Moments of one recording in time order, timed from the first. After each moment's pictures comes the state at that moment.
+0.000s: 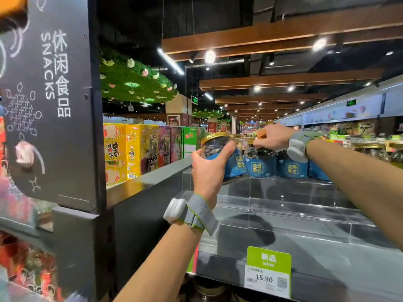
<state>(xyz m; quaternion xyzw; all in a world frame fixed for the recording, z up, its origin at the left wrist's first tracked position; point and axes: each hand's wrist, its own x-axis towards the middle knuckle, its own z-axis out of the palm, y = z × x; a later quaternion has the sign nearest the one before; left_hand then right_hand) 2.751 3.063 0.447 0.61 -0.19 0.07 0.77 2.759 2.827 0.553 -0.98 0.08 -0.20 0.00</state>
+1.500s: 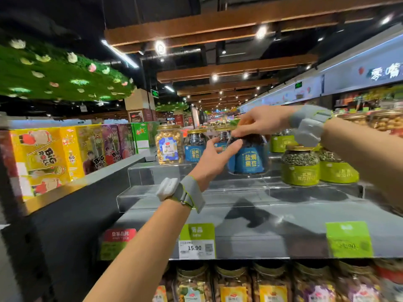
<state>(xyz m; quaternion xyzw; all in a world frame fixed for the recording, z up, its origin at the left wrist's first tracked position) 2.676 2.939 0.448 0.69 -0.40 -0.08 0.60 2.569 2.790 0.556 -0.99 0.03 -0.15 0.05</state>
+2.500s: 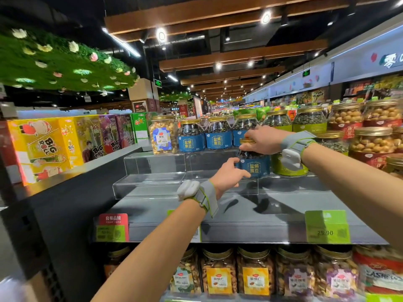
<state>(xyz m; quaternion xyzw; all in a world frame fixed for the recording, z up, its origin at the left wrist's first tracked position) 2.640 2.886 0.397 0.76 -0.36 -0.17 0.51 2.587 2.731 0.482 -0.98 0.15 -0.13 -0.10</state>
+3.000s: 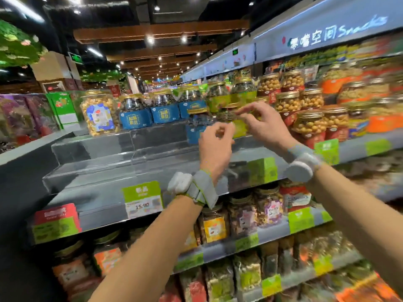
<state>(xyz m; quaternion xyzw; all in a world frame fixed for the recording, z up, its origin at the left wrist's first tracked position) 2.545 2.888 0.385 0.61 -0.42 -0.02 0.67 2.458 2.762 0.407 -0.82 0.15 -0.49 0.25</state>
